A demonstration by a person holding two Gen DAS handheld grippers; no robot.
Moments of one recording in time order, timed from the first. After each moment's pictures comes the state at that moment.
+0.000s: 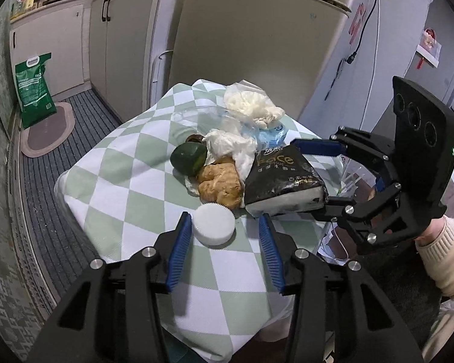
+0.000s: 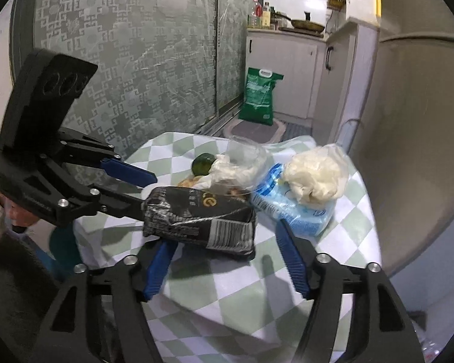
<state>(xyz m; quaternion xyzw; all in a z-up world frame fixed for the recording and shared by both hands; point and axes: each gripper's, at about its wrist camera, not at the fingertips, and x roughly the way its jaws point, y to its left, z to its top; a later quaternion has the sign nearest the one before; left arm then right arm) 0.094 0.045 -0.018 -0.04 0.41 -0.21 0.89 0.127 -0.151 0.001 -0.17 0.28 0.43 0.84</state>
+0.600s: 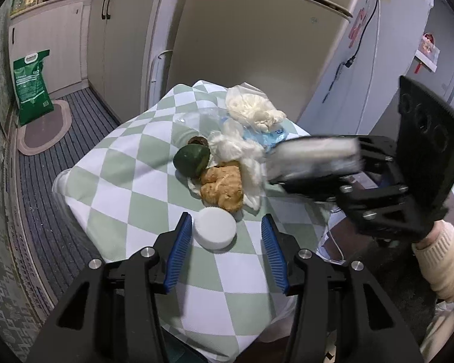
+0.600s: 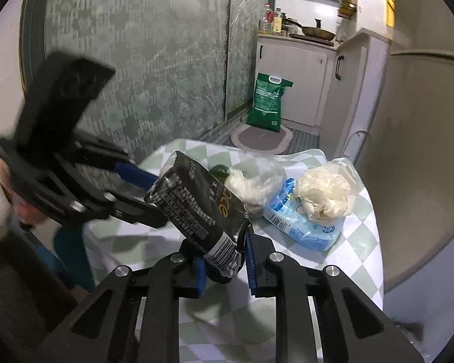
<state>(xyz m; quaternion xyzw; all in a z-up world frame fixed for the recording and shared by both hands) 0.101 0.047 -0.017 -0.05 0.41 -0.21 0.89 0.127 -0.148 0.012 -0.15 0.28 0.46 0.83</state>
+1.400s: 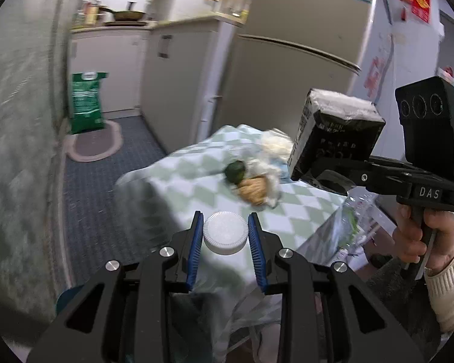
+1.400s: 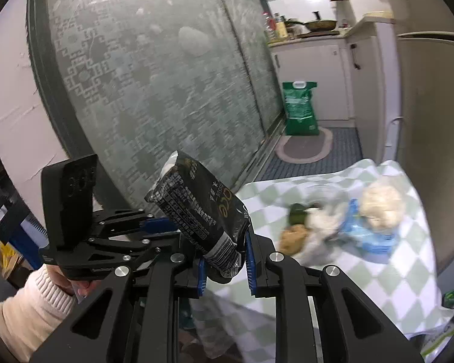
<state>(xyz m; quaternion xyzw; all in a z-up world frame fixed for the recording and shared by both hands) -0.005 0.083 0.016 -0.09 0.31 -0.08 0.94 0.093 -0.125 0.064 -0.01 0.31 0.53 0.79</state>
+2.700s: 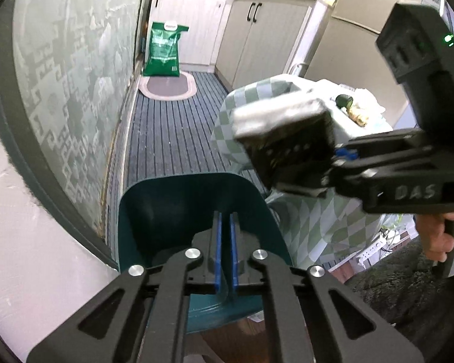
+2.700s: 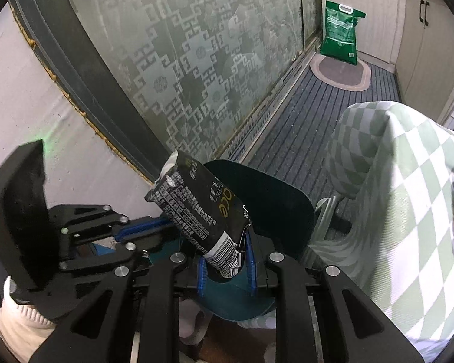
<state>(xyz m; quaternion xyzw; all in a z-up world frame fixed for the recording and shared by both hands) -0.108 0.165 -0.059 -0.15 0.38 0.06 0.91 0.016 0.062 -0.022 -0.18 0.46 0.51 0.70</state>
